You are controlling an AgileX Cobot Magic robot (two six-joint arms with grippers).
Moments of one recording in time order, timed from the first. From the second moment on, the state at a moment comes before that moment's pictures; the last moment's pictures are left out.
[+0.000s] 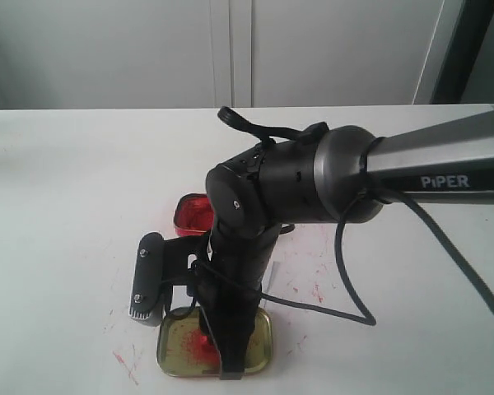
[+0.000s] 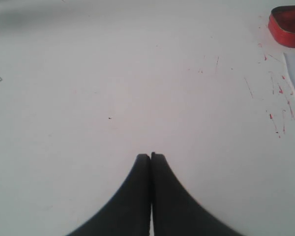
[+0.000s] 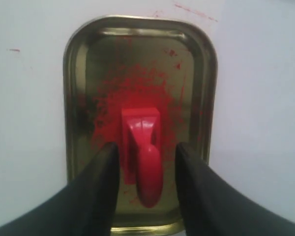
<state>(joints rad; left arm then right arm) -0.01 0.00 0.02 -0.16 0.50 0.20 0.86 1.91 -1.23 0.11 0.76 -0.88</state>
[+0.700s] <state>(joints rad) -0.01 0.00 0.02 -0.16 0.50 0.20 0.86 1.94 -1.23 0.14 0.75 -0.88</state>
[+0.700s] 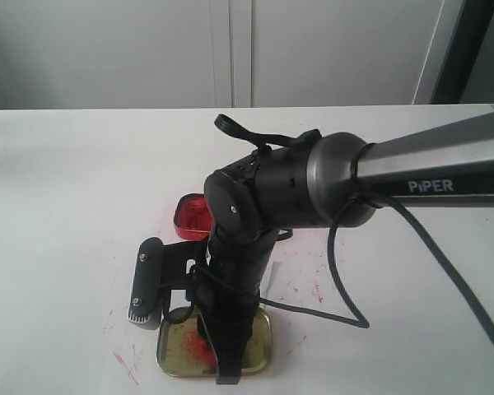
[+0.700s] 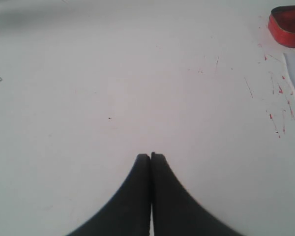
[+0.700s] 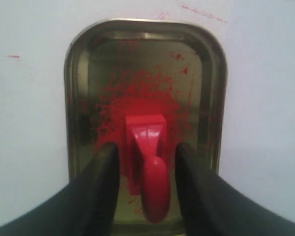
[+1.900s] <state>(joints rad) -0.01 0.00 0.02 -0.16 0.50 0.20 0.86 1.82 -1.23 0.14 0.75 -0.83</state>
